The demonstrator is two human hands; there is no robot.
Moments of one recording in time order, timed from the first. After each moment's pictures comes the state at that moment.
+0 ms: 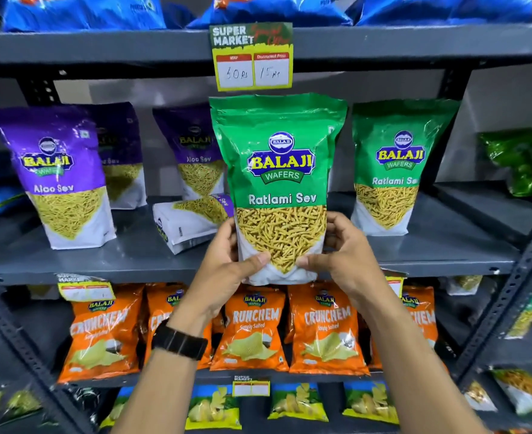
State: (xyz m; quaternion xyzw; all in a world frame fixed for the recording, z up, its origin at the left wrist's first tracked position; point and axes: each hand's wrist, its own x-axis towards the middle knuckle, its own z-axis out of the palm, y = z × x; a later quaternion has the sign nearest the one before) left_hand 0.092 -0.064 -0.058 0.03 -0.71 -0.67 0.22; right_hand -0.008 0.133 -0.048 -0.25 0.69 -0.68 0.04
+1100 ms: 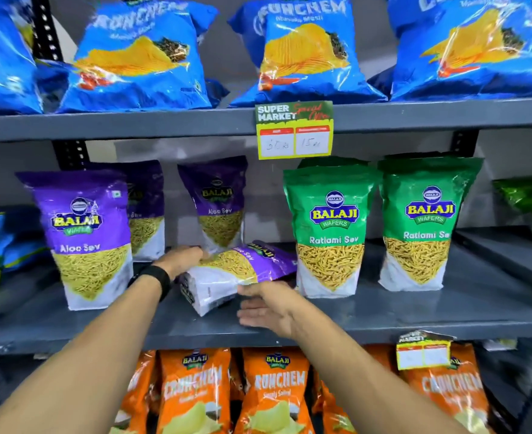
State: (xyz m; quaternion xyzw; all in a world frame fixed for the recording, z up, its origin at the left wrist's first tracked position) left_hand 0.012 -0.279 0.006 0.30 -0.87 -0.37 0.12; right_hand -0.018 -0.063 -0.041 -0.10 0.63 -0.67 0.38
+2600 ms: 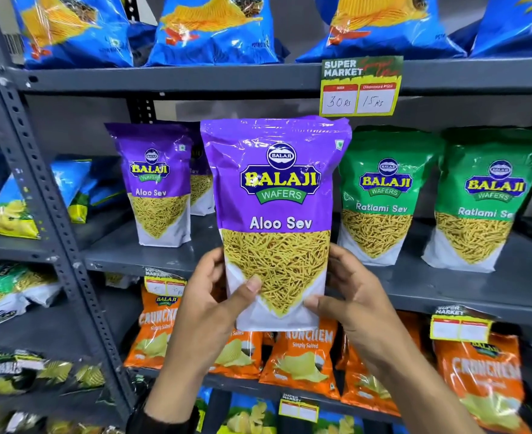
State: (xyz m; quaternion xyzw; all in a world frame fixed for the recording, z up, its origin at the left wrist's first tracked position) left_hand 0.200 -0.117 -0.035 0.09 -0.69 -0.61 0.37; right_hand 0.072 0.056 -0.037 -0.36 0.62 -0.69 0.12
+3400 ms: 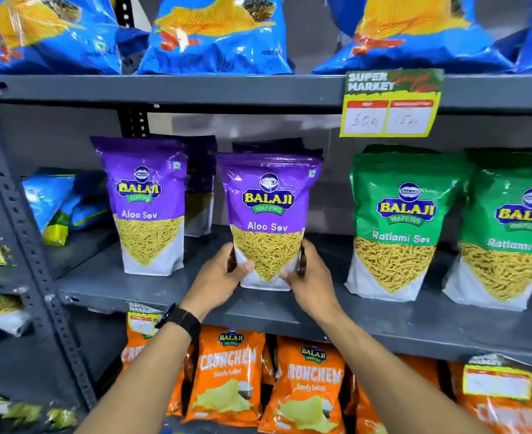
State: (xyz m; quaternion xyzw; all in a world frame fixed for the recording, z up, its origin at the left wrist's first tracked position) left_hand 0.062 -0.274 -0.077 0.15 -0.86 -0.40 0.26; right_hand -0.053 -0.090 -0.082 -0.31 0.78 -0.54 -0.03
